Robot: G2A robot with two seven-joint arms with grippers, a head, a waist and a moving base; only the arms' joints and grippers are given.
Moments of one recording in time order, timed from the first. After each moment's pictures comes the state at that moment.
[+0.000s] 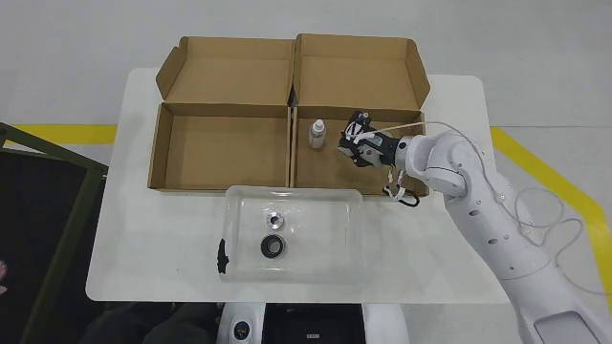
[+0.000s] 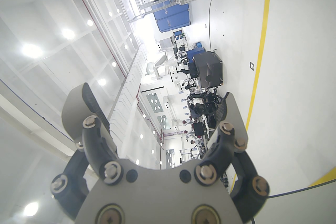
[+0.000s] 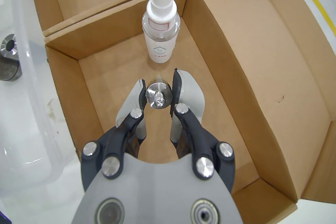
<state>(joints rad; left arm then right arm) -0.33 -0.16 -0.45 -1.44 1.96 -0.37 0.19 -0.86 -1.12 1.01 -1.52 -1.06 -0.65 0.65</state>
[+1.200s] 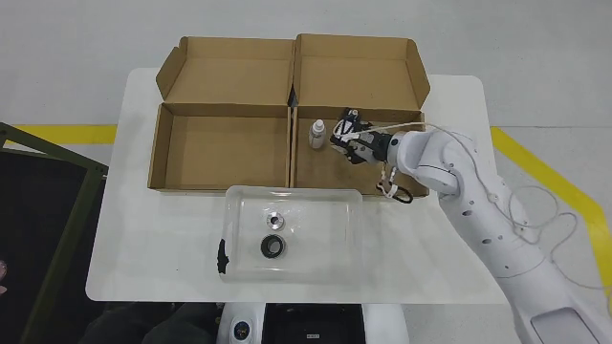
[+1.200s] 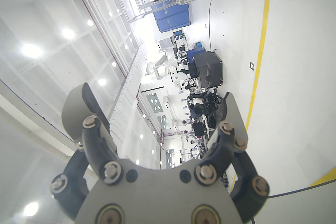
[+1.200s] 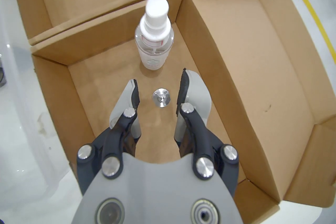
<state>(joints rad) -0.33 -0.16 -0.45 -1.44 1.96 -0.37 0.19 -0.87 -1.12 1.01 -1.63 -1.11 -0.62 0.69</state>
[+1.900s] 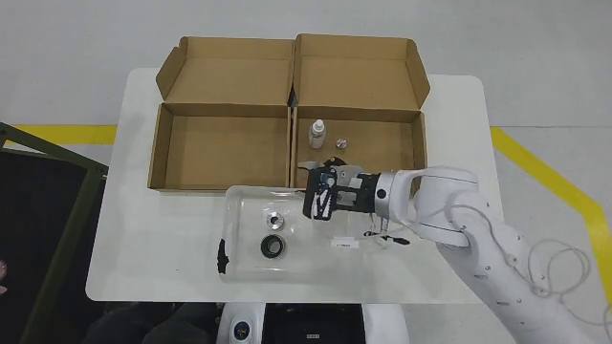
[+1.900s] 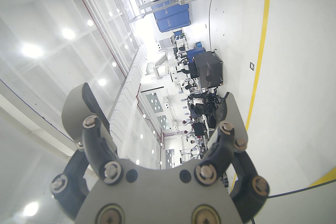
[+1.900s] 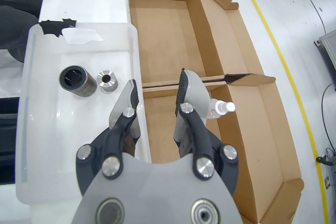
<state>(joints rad) -0.33 -0.16 -0.45 -1.44 1.96 -0.37 0.19 -1.01 -1.11 0.96 -2.02 -1.14 -0.72 0.67</state>
